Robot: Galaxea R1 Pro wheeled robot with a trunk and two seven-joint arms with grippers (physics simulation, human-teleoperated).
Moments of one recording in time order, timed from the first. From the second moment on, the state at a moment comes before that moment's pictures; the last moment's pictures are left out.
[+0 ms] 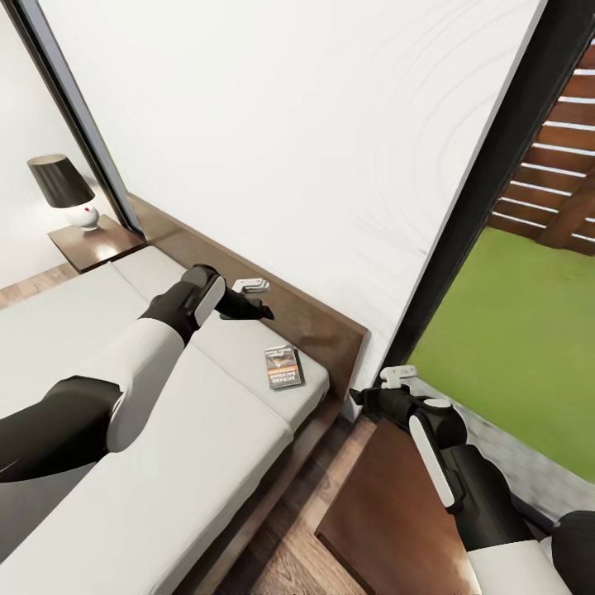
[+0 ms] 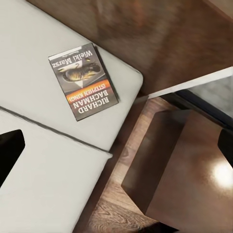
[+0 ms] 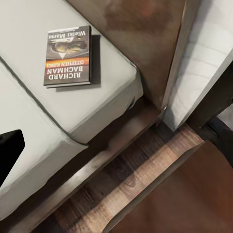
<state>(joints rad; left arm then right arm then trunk) -1.40 -0.08 -0.17 -0.45 0.19 0.97 -0.18 -0.53 -0.04 0.12 -1.39 -0.11 0.76 0.11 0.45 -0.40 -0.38</state>
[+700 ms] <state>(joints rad) -1.40 -0.08 -0.17 -0.45 0.19 0.97 -0.19 -0.53 -0.04 0.11 -1.39 -0.11 0.76 0.11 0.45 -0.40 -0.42</state>
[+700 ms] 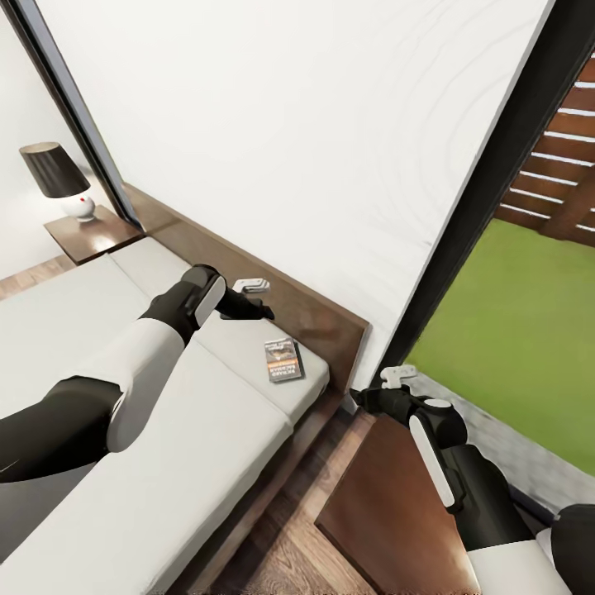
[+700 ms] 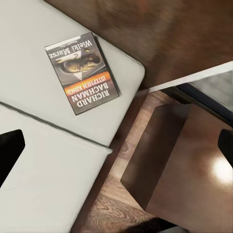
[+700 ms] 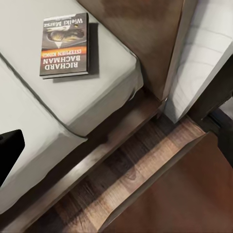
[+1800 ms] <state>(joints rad) -1.40 -0.08 -0.17 -0.46 0.19 0.97 -0.19 -0.53 -0.04 0.11 -1.39 -0.11 0.76 0.11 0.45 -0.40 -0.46</state>
